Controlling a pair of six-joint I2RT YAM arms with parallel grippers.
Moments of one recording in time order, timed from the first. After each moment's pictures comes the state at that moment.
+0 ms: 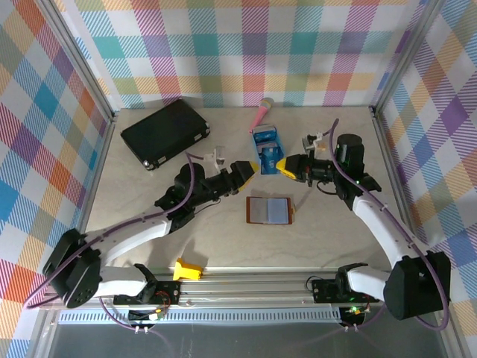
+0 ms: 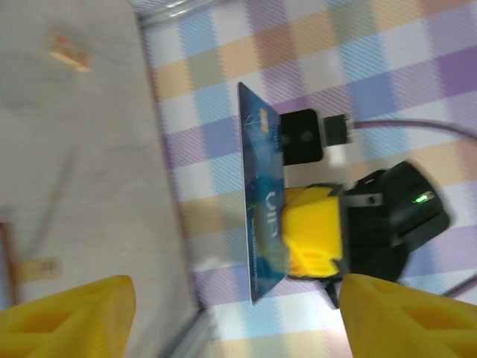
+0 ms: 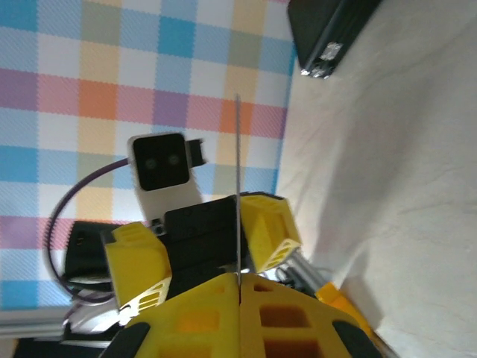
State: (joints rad) left arm -0.74 1.23 0.77 0.34 0.30 -1.17; right arm 0.21 1.16 0.87 -0.11 -1.04 0.95
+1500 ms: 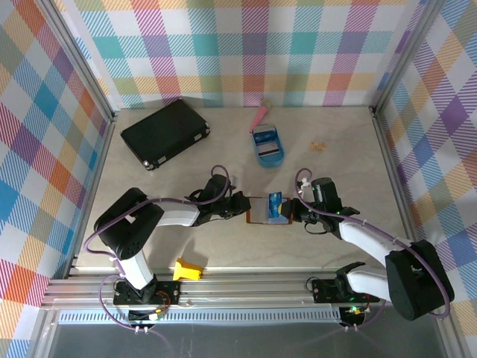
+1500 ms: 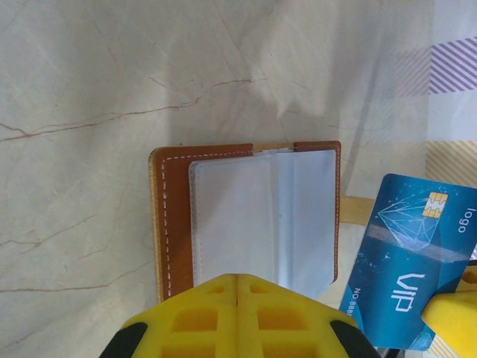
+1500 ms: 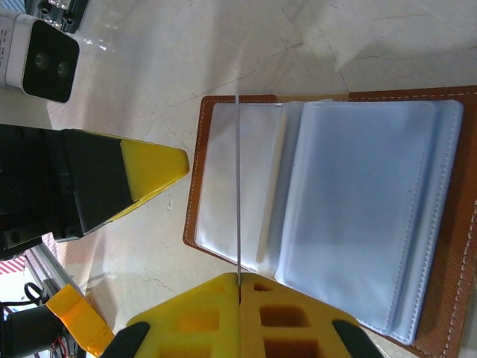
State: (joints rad) left arm -0.70 1.73 0.74 0.31 0.34 -0.97; right arm 0.39 1.18 0.45 -0.05 -0.54 0.56
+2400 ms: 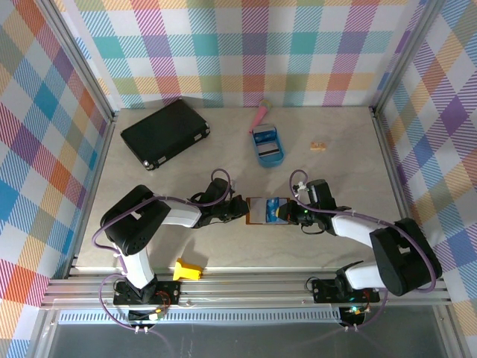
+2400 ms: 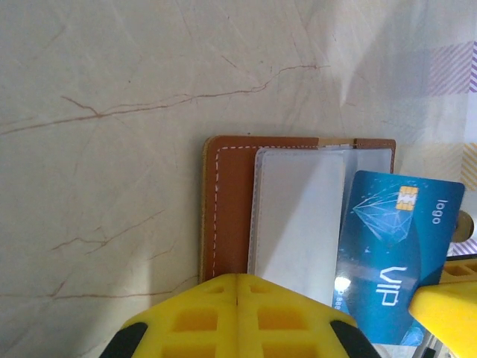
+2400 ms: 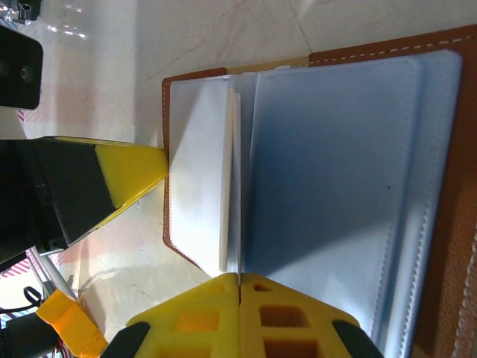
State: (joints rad) left arm -0.70 1.79 0.72 0.34 0.32 -0.97; right arm 0.39 1.35 0.44 0.07 -0.58 0.62
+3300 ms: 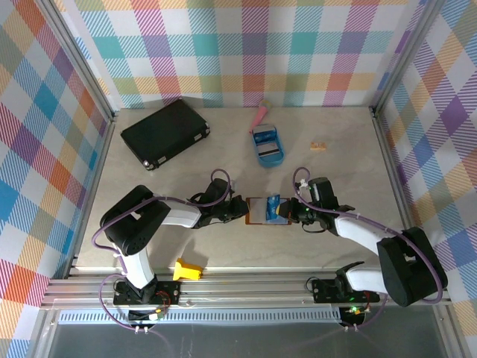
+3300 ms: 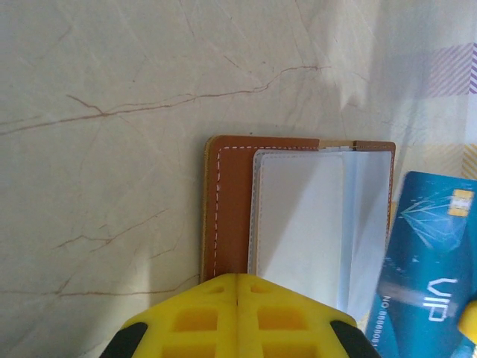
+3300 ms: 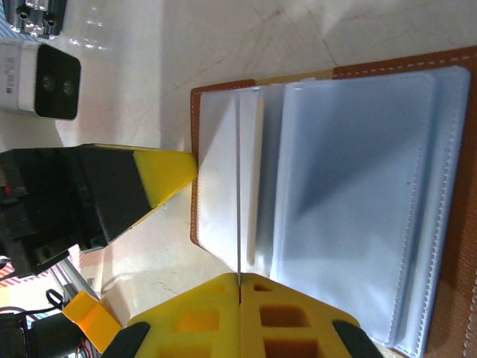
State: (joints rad) left arm -0.70 1.78 0.71 0.34 0.31 -0.97; right arm 0.39 1.27 0.46 -0.02 -0.57 0.65
